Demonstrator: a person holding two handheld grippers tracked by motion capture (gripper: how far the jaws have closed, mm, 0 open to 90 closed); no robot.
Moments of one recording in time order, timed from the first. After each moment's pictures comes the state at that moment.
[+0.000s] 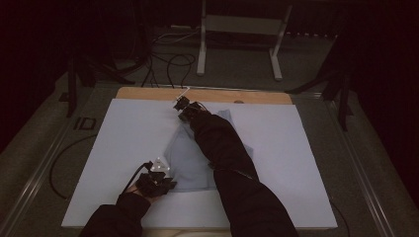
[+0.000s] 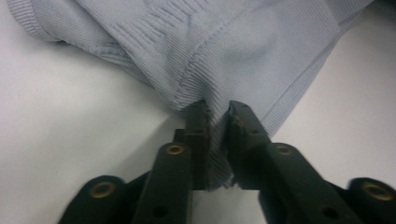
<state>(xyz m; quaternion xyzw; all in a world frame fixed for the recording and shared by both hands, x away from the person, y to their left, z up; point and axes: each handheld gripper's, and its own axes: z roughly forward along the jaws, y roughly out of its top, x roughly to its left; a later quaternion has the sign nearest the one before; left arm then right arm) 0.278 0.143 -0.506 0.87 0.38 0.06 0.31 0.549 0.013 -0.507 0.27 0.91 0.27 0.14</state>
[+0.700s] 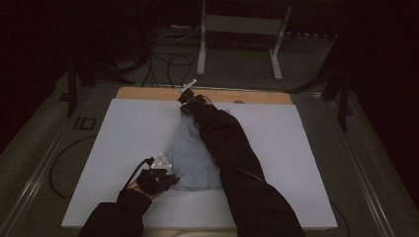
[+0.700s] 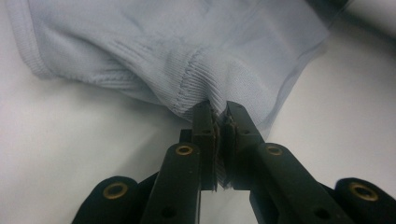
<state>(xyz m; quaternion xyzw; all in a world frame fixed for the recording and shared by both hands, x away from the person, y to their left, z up) 0.277 0.134 -0.479 0.87 0.35 0.07 0.34 0.540 -0.005 -0.464 0.26 0.90 0.31 0.16</state>
